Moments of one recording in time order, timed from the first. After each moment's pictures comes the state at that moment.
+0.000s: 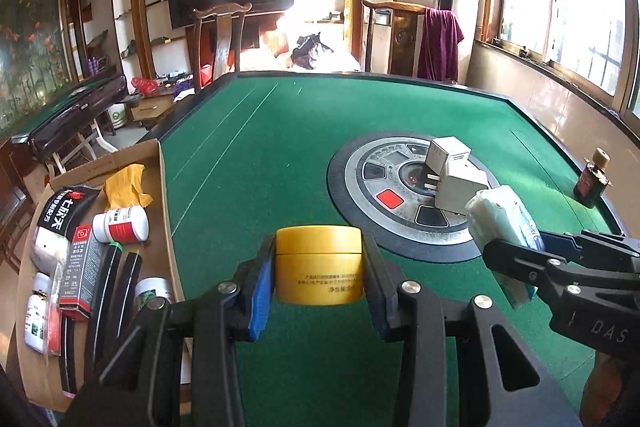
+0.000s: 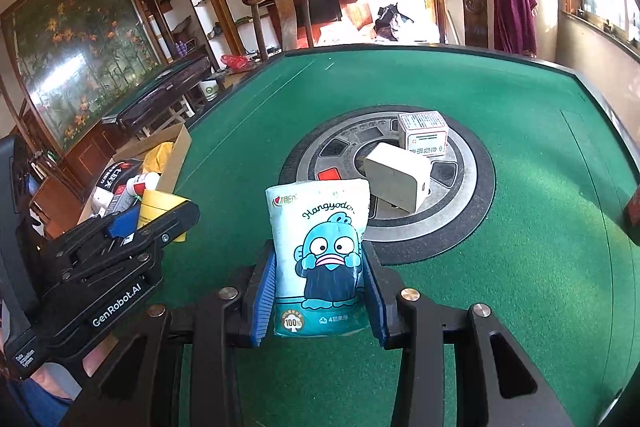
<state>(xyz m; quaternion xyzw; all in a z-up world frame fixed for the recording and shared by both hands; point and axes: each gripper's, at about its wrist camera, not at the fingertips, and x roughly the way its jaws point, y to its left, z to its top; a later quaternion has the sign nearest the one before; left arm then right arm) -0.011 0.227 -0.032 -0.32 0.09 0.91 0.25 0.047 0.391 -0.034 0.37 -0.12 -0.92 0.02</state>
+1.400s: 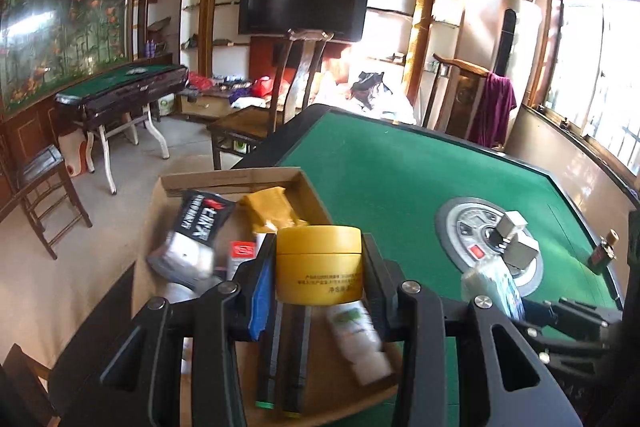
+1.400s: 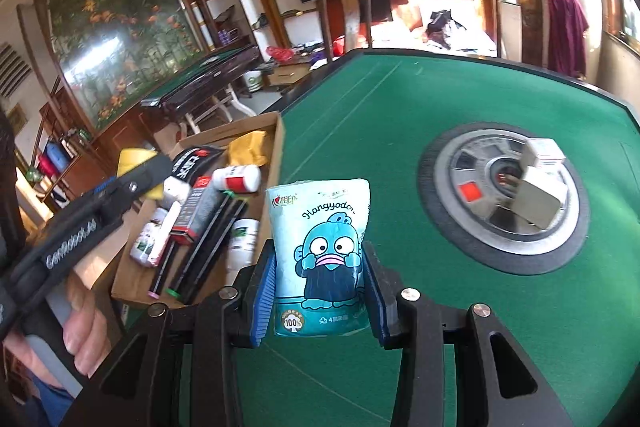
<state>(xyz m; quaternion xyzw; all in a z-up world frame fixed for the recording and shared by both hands) -0.040 0.067 0.023 -0.30 -0.01 0.94 0.18 0.020 0.259 -0.009 0.38 -0.10 -0.91 0.11</state>
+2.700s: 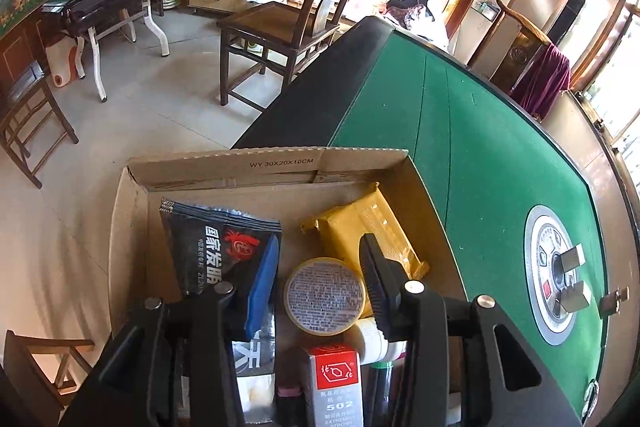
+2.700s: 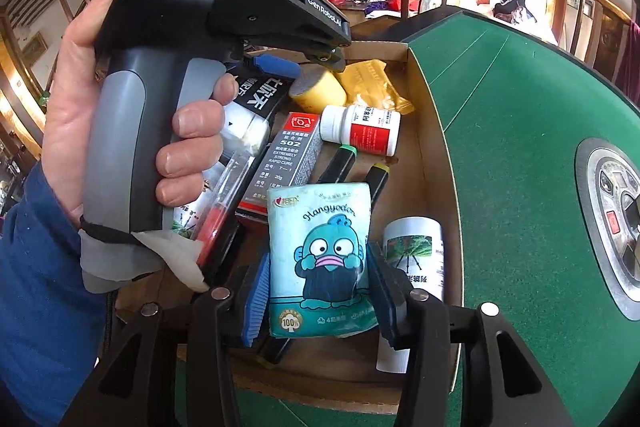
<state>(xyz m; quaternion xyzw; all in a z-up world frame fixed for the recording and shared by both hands) -0.224 0.041 -0.039 -0.49 -0.05 0.86 0.16 -0.049 0.130 -0.063 0.45 -0.03 -0.88 0.17</state>
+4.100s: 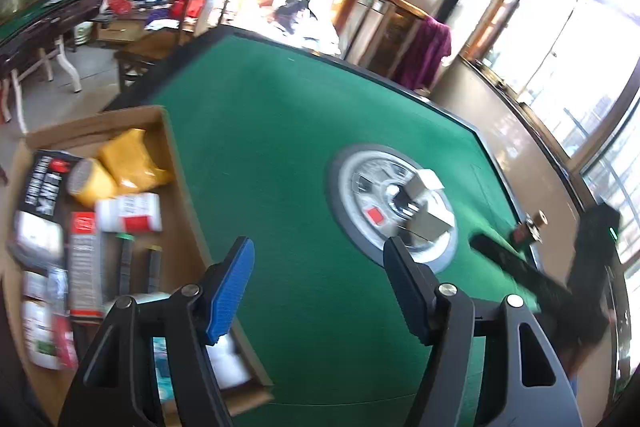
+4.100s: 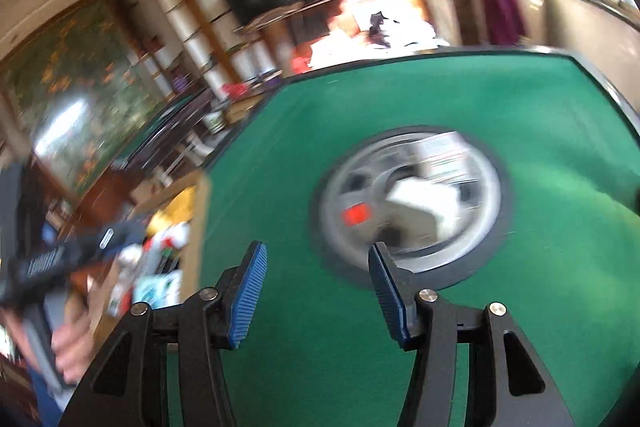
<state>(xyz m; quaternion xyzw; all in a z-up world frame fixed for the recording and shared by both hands) -0.060 0.170 0.003 -0.43 -0.04 0.84 0.33 0.026 0.429 -0.015 0.35 -0.22 -0.91 -0.02</state>
